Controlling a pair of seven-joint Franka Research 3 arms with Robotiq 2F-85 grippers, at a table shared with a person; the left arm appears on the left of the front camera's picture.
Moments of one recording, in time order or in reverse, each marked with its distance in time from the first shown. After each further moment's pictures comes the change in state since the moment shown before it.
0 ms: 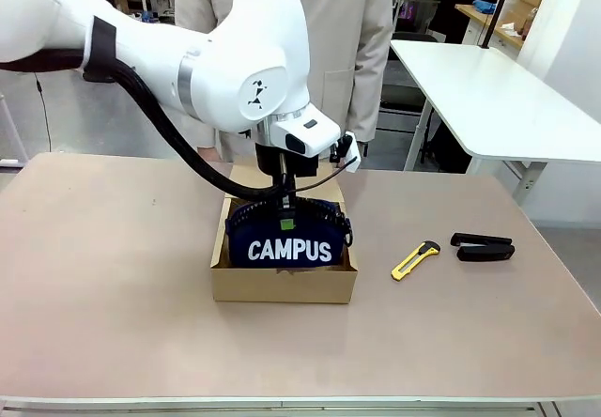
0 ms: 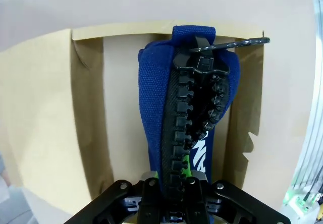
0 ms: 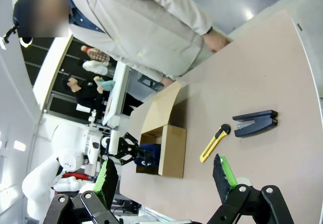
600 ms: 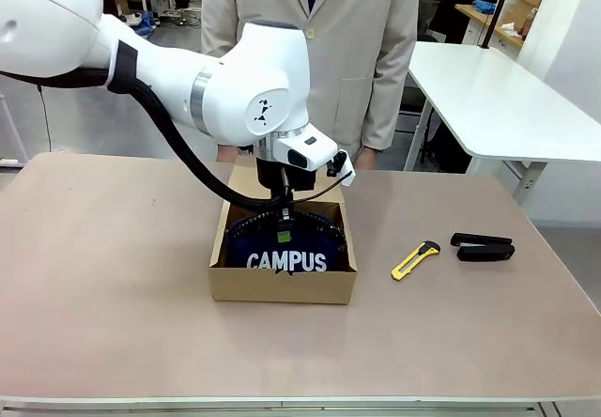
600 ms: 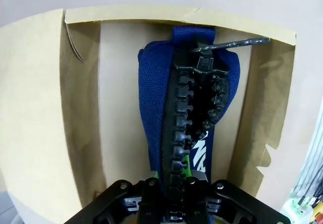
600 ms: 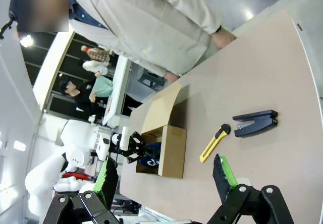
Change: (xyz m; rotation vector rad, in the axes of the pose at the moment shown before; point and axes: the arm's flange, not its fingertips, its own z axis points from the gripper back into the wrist) left arm -0.001 0.016 -0.029 -0.042 0.029 0.056; right arm 0.000 0.000 0.000 0.000 0.000 0.000
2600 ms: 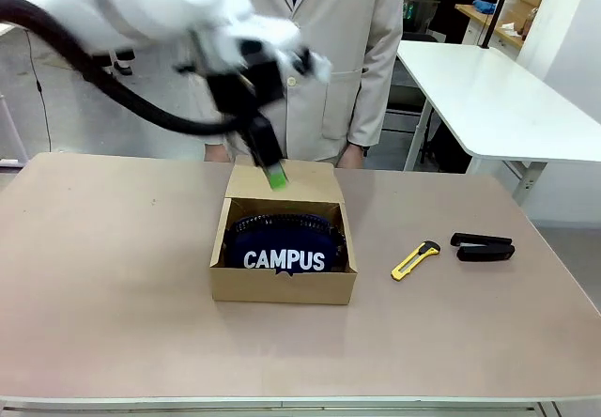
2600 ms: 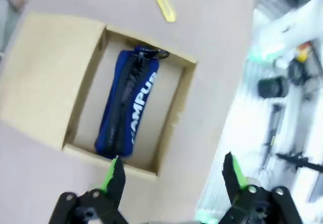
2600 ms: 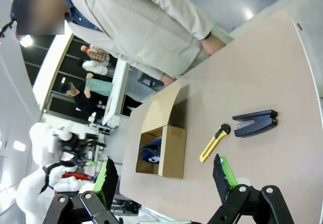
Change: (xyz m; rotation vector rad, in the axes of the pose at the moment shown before) left arm -0.104 -0.034 0.176 -0.171 -0.367 0.314; right arm 0.000 0.000 0.000 -0.001 0.001 -0.001
